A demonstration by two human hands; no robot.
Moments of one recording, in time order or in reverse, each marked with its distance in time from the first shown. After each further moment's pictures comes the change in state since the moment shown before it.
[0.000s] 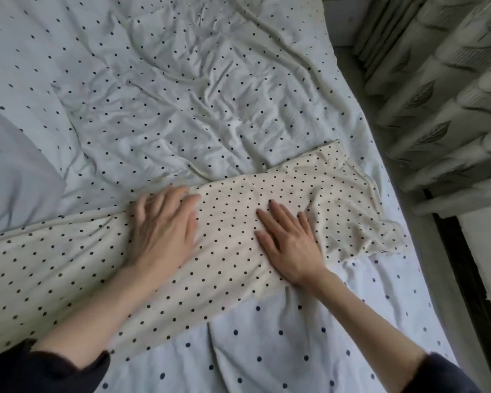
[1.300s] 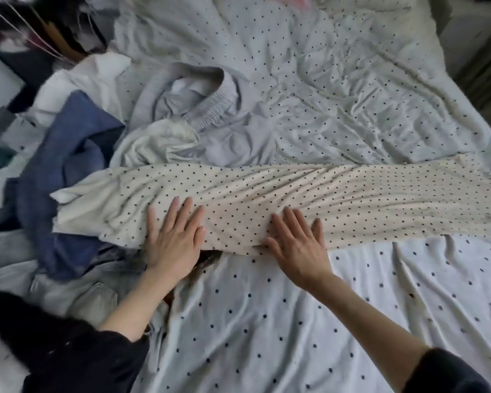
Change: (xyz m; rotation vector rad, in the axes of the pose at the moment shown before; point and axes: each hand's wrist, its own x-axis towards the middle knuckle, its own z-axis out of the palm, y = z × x) left_hand -0.261 -0.254 -0.094 0.270 -0.208 -0.353; right_hand -0.104 -0.315 0.091 -0.180 -0.054 -0.174
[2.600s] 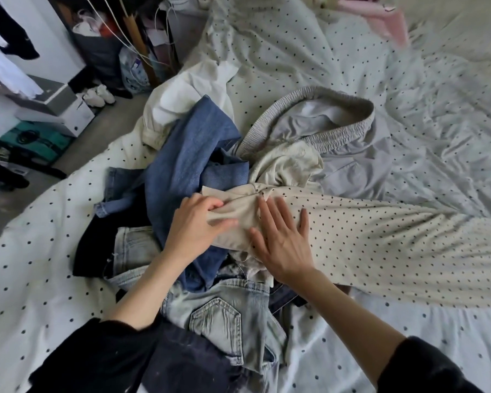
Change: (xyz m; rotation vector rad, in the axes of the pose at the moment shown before) left_hand 0.020 -0.231 -0.010 -0.813 0.265 -0.099; right_hand 0.094 -0.271 0.032 -0.047 0.055 -0.211
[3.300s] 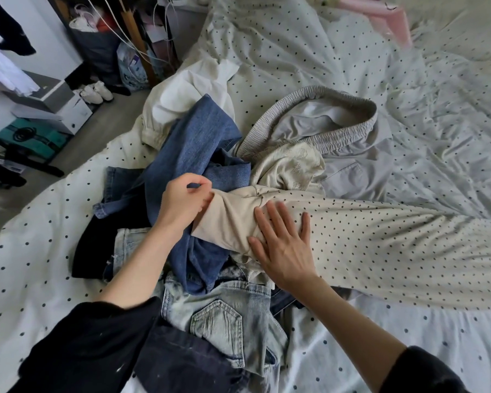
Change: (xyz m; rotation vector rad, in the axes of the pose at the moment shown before) left_hand 0.035 0.009 -0.030 -0.554 0.033 -0.371; right_hand -0.004 -0.001 0.002 -0.107 -0.006 -0.021
